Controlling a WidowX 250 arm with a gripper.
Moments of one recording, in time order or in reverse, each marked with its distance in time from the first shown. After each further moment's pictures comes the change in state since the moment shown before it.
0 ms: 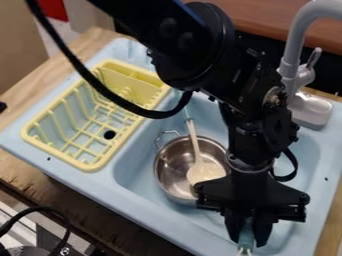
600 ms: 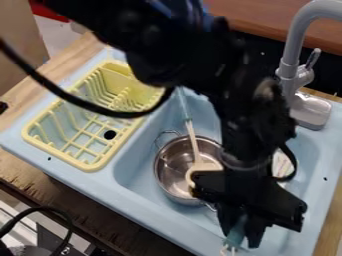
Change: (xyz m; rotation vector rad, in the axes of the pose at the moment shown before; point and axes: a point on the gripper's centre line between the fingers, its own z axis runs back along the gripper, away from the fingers) arm -0.003 0.009 0.022 -0.012 -0.018 -0.183
